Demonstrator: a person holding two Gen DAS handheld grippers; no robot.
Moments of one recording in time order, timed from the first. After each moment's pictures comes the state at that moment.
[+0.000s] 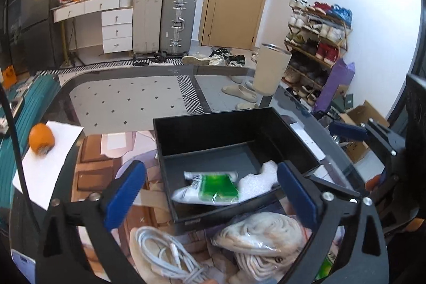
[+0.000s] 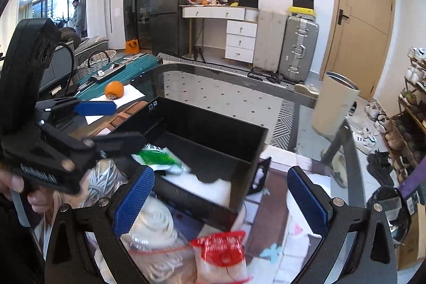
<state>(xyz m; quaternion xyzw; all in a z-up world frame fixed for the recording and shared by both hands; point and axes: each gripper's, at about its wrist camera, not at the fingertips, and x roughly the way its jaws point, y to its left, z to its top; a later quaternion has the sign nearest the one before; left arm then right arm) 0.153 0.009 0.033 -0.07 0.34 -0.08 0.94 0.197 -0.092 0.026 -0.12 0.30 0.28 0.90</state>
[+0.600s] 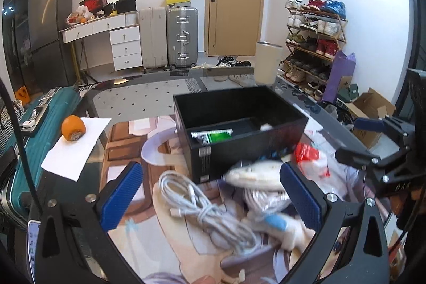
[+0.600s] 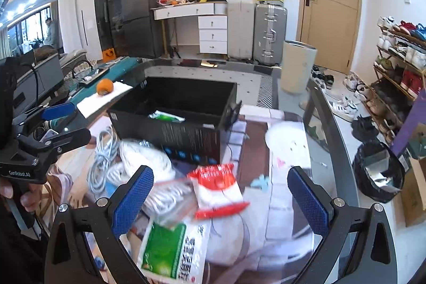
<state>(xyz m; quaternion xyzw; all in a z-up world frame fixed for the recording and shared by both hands) 0.076 0.008 0.025 -0.01 0.30 -0.06 0.95 0.131 -0.138 0.012 -0.08 0.33 0.21 0.92</state>
